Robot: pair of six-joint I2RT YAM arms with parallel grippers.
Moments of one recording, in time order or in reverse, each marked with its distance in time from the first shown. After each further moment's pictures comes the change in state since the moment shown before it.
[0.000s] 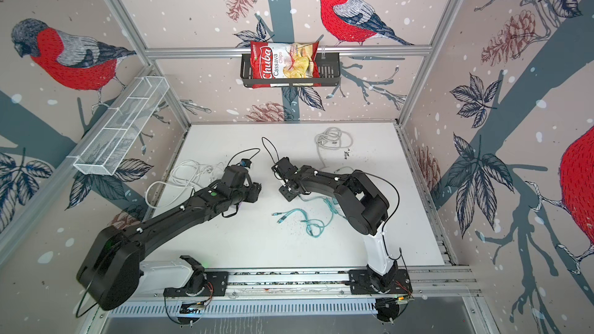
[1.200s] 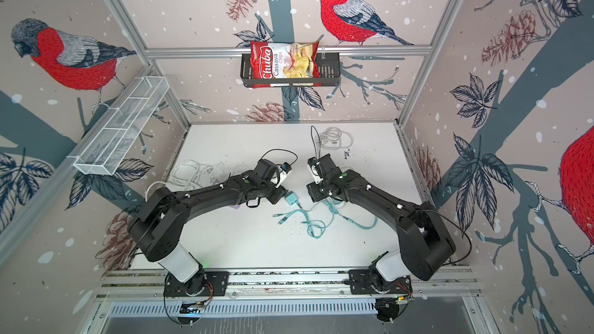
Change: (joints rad) left arm -0.148 0.348 0.219 0.038 0.175 0.421; right arm -0.223 -0.591 -0.381 -0.033 -0.145 0.206
